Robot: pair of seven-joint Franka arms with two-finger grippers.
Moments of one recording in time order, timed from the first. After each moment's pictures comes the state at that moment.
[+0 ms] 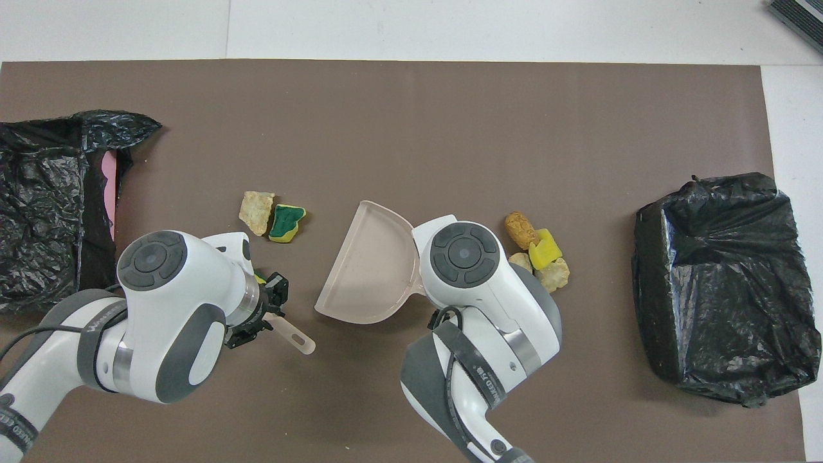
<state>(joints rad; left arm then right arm) -0.35 -0.05 -0.04 -2.29 -0.17 2.09 -1.14 0.56 0.21 0.04 -1.94 0.01 2.02 -0.53</state>
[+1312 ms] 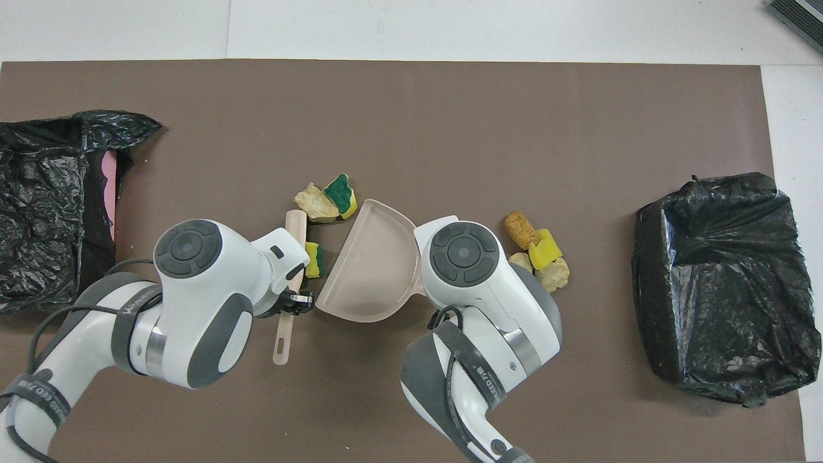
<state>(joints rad) -0.41 0.01 -0.06 -2.25 -0.14 2.11 -0.23 0.56 0.21 0.04 -1.94 0.01 2.01 -0.51</state>
